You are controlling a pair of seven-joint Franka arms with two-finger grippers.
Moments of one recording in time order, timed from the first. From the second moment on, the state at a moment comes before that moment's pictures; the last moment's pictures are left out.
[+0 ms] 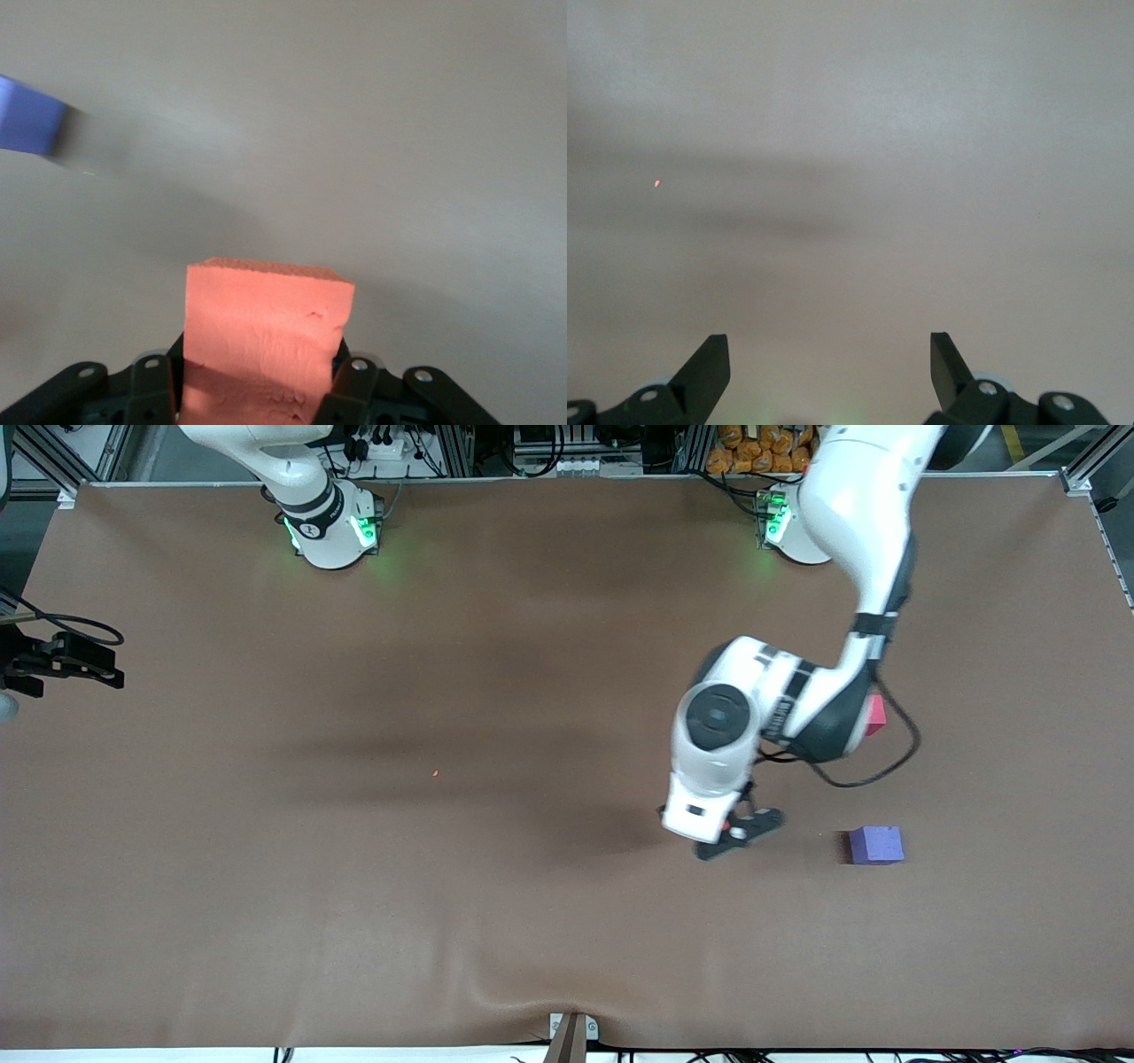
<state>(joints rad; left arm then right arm) -0.44 0.67 -0.05 -1.31 0.20 1.94 -0.95 0.07 0.13 -0.16 -1.42 -0.01 1.45 -0.21</state>
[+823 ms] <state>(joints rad) -0.09 0.48 -0.05 -1.69 0.16 1.83 -0.46 0.07 0.13 -0.16 -1.42 -0.01 1.45 -0.21</state>
